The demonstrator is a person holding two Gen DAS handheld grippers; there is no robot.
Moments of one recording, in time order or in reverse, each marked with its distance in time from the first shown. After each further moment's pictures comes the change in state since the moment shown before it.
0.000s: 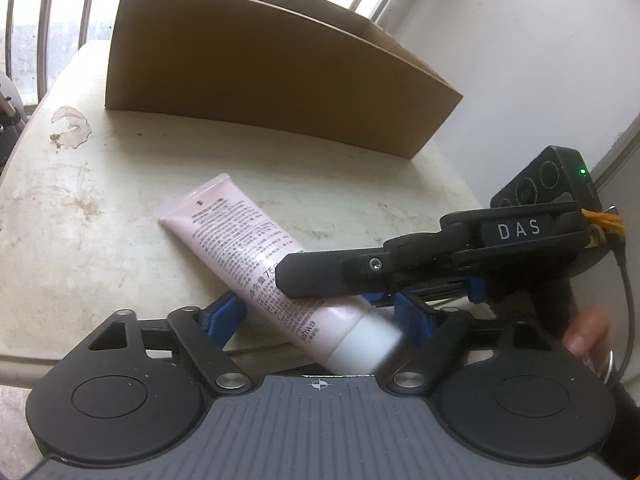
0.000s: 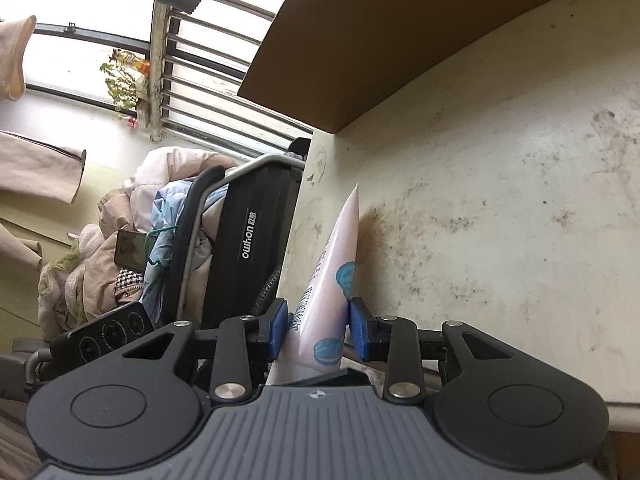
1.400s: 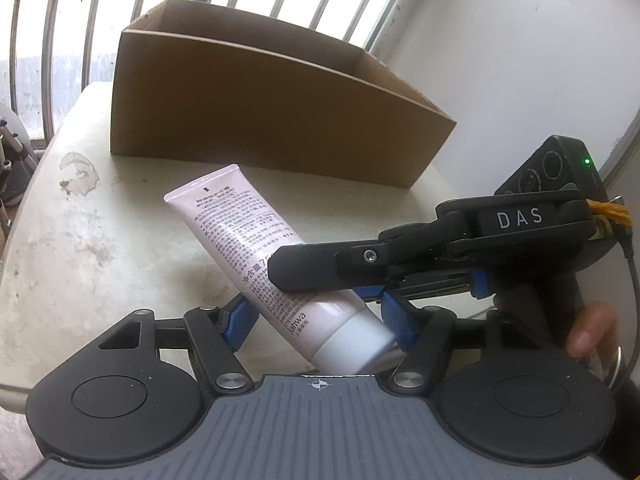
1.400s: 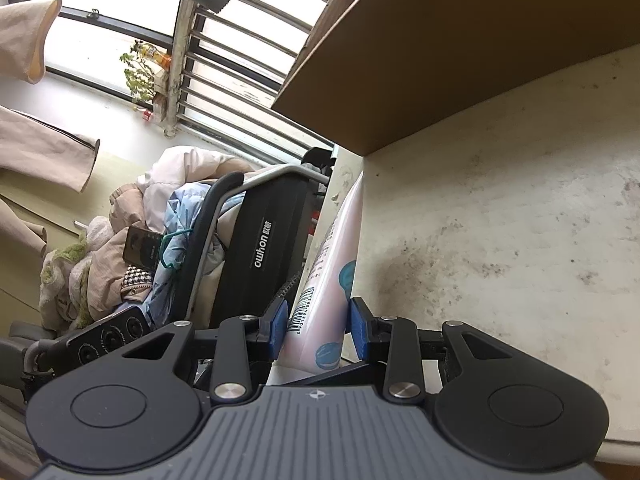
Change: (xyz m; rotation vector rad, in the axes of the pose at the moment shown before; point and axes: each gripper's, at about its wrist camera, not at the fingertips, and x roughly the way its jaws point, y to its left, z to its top) left arm 0.001 -0.028 0.016 0.043 -0.086 0.034; right arm -0.003 0.026 0.013 -0.091 -0.027 0.009
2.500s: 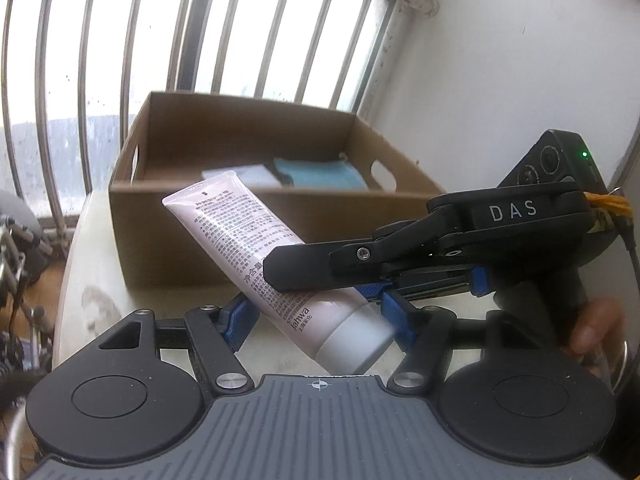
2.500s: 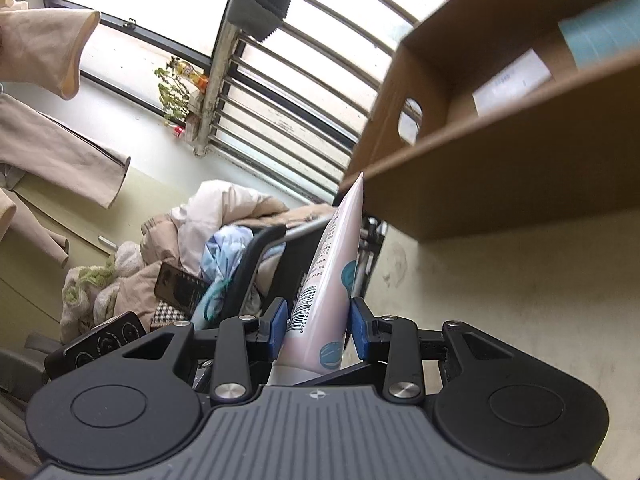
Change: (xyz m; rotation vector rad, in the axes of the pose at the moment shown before) left arm -0.032 -0.023 0.075 0.117 -0.106 0.047; right arm -0.013 0.048 0.070 -0.087 -0.076 0.049
